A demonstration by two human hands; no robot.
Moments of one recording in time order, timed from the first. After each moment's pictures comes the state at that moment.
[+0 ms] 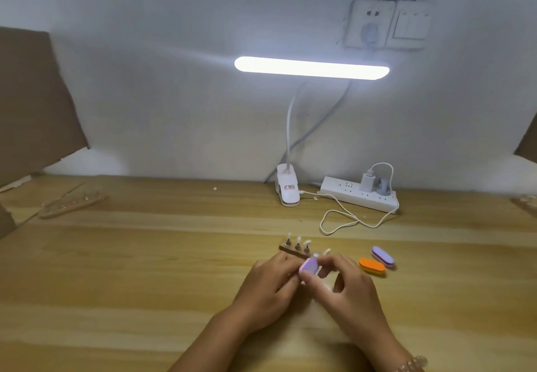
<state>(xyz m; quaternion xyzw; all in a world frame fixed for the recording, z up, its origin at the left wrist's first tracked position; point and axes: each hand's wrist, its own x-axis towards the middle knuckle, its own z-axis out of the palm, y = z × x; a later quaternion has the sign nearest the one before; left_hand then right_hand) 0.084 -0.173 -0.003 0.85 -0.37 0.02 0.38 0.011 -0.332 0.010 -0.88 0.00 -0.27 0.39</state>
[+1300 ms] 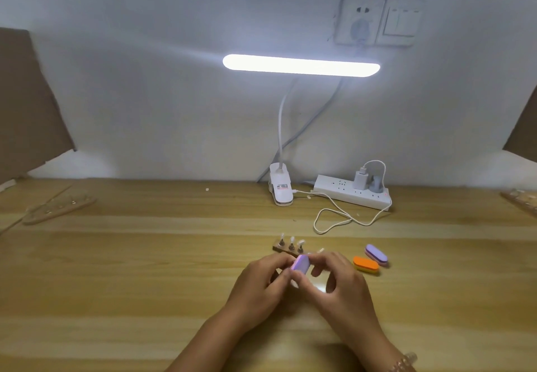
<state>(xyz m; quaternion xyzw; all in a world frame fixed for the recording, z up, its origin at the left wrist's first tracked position) 0.083 -0.173 0.001 0.81 -0.31 -0.01 0.49 0.014 -0.329 0.007 -0.88 0.01 -0.29 0.38</state>
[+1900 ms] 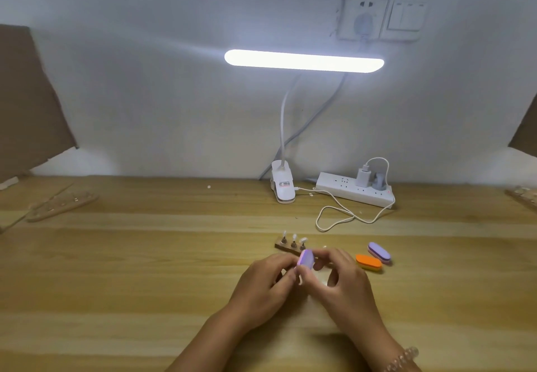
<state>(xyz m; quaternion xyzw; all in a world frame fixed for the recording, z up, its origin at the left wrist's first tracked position) 0.082 -0.174 0.002 0.82 -0.34 -0.01 0.46 0.017 -0.331 0.009 -0.87 0.02 -0.28 0.40</state>
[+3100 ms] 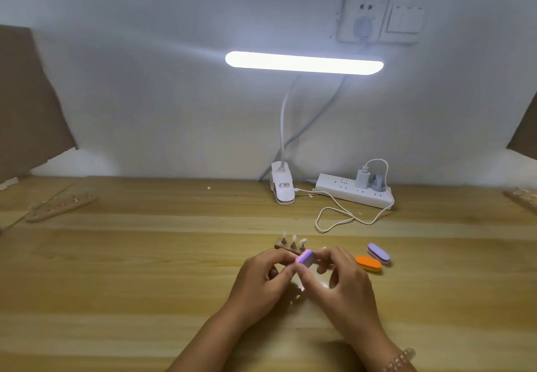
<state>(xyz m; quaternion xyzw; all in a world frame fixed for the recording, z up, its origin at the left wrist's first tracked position) 0.084 -0.172 0.002 0.80 -0.29 0.00 0.53 0.014 -0.327 0.010 -0.88 0.03 -0.31 0.37</state>
